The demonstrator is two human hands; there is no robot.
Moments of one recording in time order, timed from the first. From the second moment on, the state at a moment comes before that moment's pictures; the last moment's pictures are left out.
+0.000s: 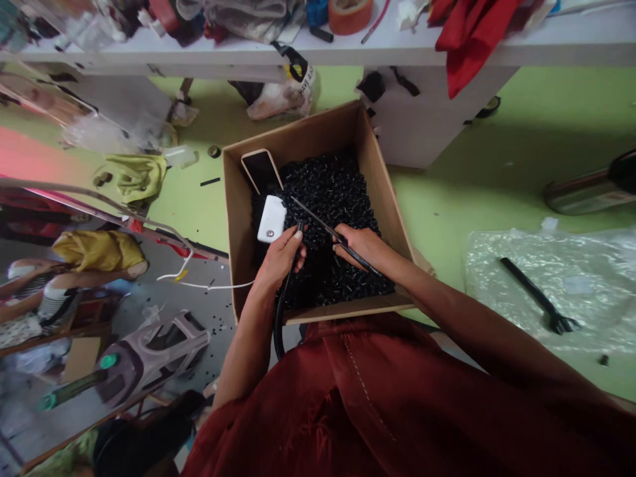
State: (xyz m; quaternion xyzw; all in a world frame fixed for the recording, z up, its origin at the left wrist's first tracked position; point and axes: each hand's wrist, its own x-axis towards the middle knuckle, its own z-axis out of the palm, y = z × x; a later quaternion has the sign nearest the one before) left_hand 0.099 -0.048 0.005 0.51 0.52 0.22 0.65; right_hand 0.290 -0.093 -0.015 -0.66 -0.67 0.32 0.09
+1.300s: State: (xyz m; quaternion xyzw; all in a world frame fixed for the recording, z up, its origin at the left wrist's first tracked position) left_hand 0.116 -0.020 0.009 0.49 0.44 0.23 0.72; right_hand 0.310 -0.098 -0.013 -0.63 -0.63 0.42 0.15
